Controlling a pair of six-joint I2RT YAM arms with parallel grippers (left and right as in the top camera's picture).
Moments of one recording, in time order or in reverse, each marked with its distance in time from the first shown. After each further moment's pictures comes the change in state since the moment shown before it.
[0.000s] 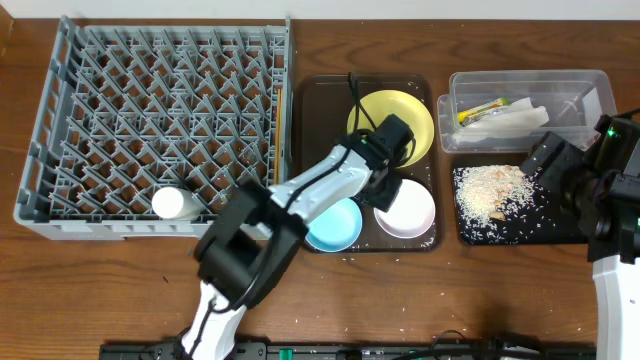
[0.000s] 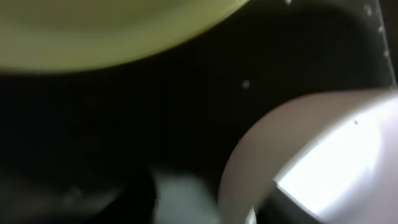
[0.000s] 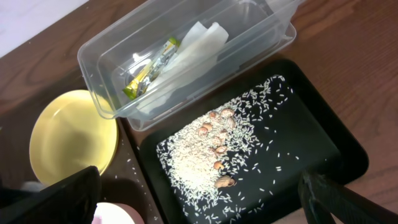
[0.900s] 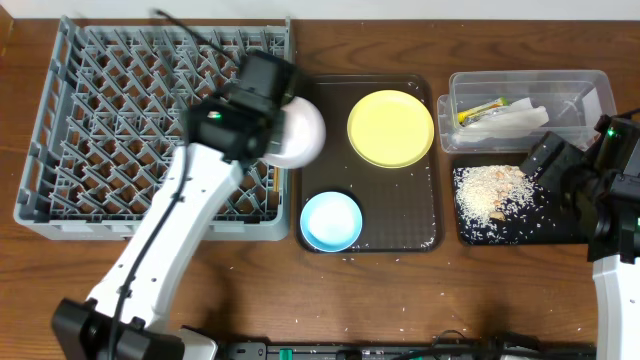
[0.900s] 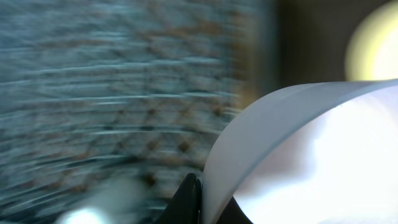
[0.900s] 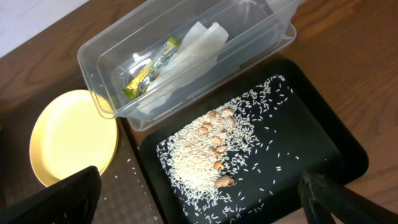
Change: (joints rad) left arm 0.349 -0.551 0.030 -0.346 -0.510 -0.003; right arm 0.000 0.000 0.000 0.000 0.000 0.000
